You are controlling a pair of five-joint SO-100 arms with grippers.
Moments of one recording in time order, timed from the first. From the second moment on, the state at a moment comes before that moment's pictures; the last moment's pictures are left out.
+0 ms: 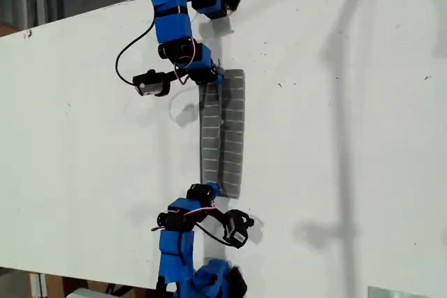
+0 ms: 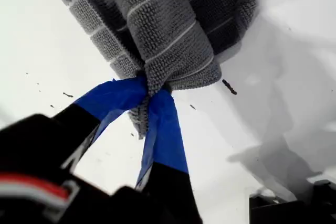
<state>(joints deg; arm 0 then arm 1) -6.5 92.4 101.4 68.6 -73.0 0.2 108.5 119.5 74.1 68.1</state>
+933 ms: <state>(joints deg) 2.5 94.1 101.4 73.2 -74.9 -13.1 108.5 118.0 77.9 76.5</state>
